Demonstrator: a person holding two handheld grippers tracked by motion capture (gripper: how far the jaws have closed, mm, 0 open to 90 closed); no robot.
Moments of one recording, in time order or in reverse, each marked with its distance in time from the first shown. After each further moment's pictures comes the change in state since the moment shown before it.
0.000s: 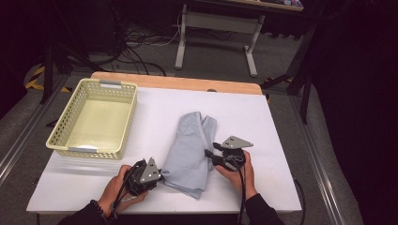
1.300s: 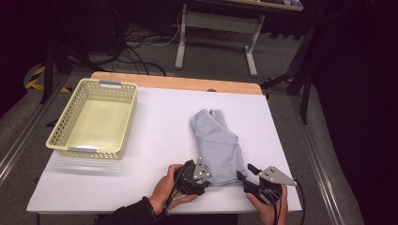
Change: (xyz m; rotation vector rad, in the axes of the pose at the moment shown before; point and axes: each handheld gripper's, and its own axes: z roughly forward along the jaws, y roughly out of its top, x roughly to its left) left arm -0.044 0.085 0.089 -0.032 -0.121 -0.027; right arm 0.004 -0.069 -0.110 -0.088 -0.199 0.113
